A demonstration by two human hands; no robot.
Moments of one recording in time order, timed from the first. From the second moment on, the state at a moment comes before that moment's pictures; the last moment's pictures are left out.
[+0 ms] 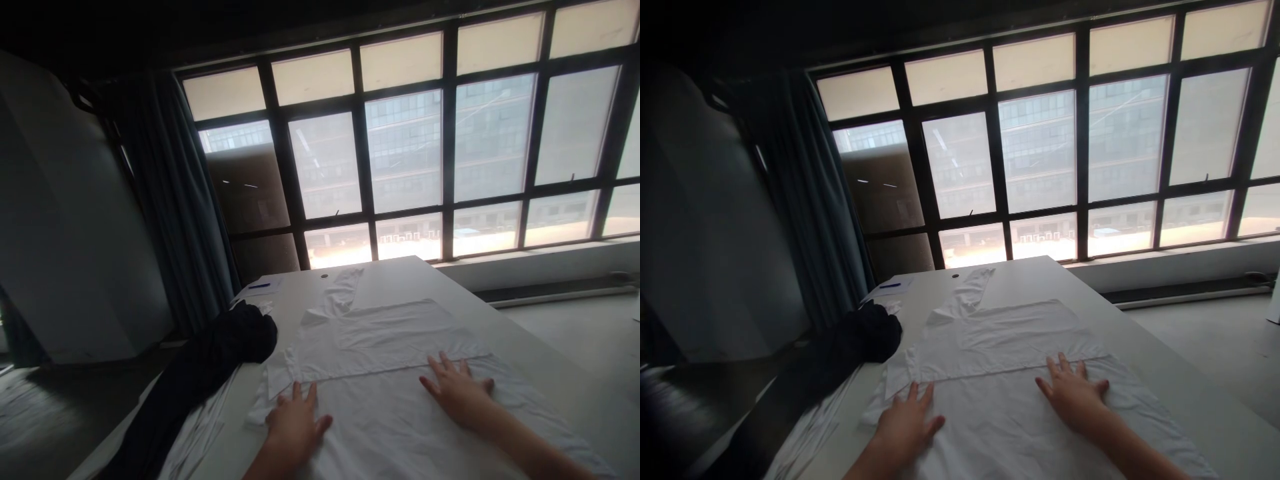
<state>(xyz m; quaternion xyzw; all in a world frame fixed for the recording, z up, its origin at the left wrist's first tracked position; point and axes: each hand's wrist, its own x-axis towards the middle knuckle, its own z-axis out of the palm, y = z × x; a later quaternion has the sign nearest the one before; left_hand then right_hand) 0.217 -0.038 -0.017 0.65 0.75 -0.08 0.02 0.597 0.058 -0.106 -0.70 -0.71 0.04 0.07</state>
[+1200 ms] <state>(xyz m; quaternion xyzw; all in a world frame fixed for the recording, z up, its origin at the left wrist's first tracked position) 0.229 0.023 -0.043 0.87 0.49 0.10 0.00 0.452 0.058 -0.068 -0.49 -0.86 0.06 0.14</state>
